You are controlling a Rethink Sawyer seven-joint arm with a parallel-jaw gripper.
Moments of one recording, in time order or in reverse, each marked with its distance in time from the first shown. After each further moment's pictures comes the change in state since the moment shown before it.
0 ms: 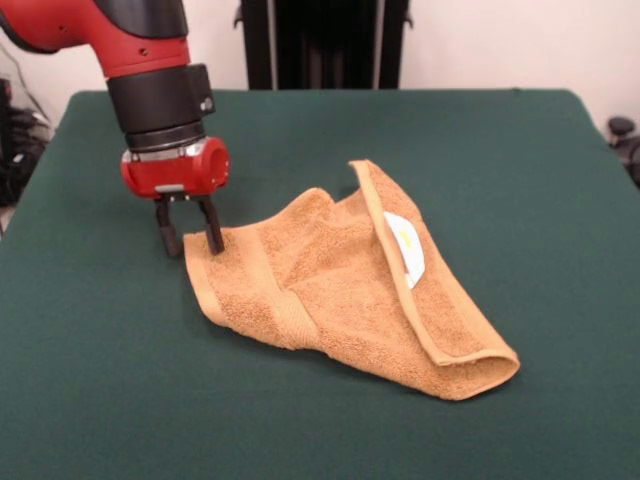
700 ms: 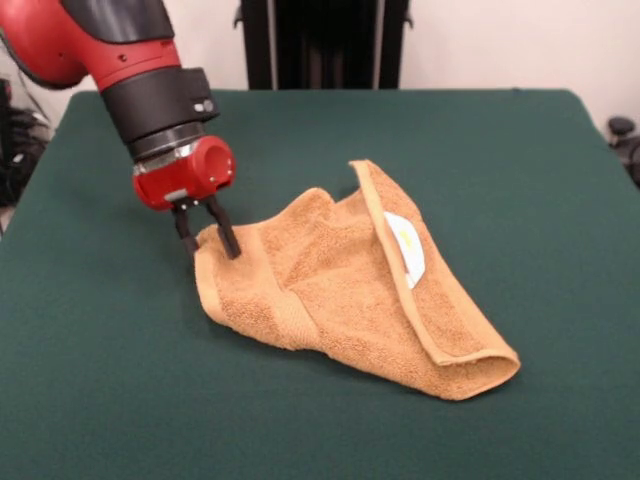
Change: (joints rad) arm -0.198 0.157 0.227 0.029 0.001 0.005 0.000
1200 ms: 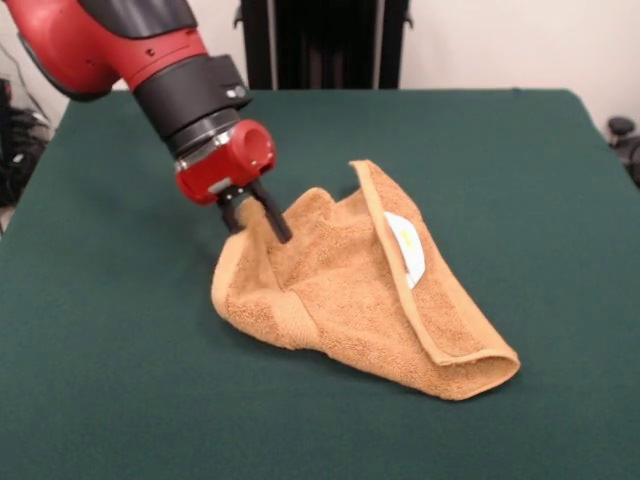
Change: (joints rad) arm -0.028 0.051 0.091 0.032 0.000 0.065 0.000
